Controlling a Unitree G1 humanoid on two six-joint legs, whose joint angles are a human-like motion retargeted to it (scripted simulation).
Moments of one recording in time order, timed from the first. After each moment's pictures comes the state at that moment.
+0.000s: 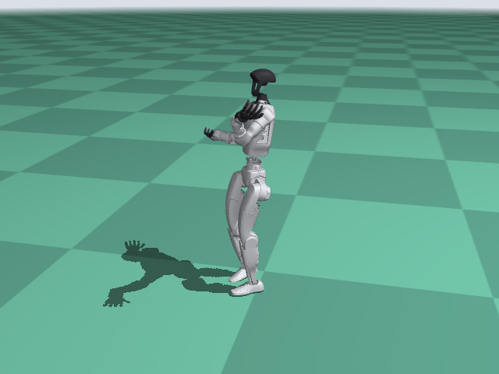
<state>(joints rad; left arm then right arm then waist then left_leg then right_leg) -0.72 0.28 0.77 -0.14 -0.98 -0.70 0.42 -0.42 0.38 -1.00 -0.08 1.45 -0.77 0.07 -0.13 0.07 -0.11 -0.15 -0.12 -0.09 0.31 -0.11 0.08 -0.11 0.02 0.08 0.36 -0.04 0.17</state>
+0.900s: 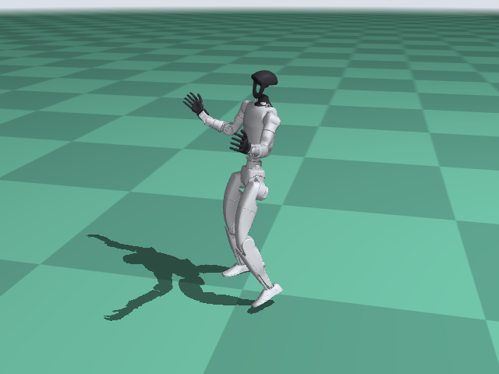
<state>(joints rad) -0.45 0.49 0.62 0.32 -0.14 -0.12 0.28 -0.33 -0.39 -0.81 0.31 0.34 -0.42 -0.35 0.01 -0.10 0.06 -0.25 0.20 -0.08 0.80 -0.13 0.21 0.02 -0.13 0.02 0.34 -0.12 0.19</state>
